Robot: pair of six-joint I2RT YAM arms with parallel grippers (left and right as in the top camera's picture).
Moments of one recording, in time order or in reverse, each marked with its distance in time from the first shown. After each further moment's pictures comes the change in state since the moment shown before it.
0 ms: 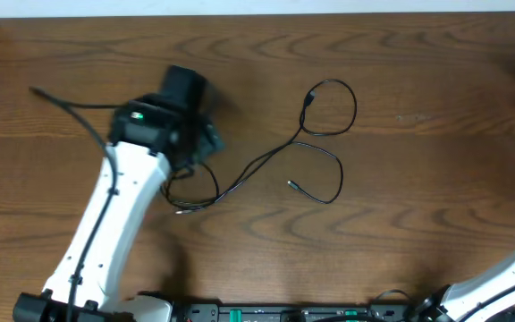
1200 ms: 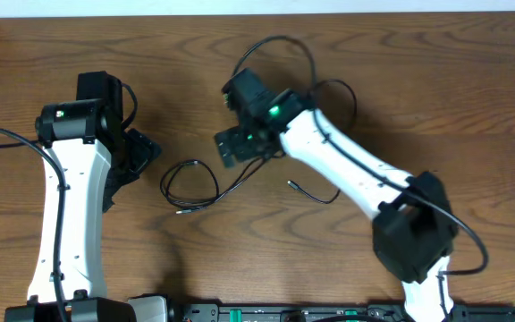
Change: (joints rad) left arm 0.362 0.001 -0.002 -0.165 0.011 -0.019; right arm 1.491 0.029 -0.001 0.006 0.729 0.113
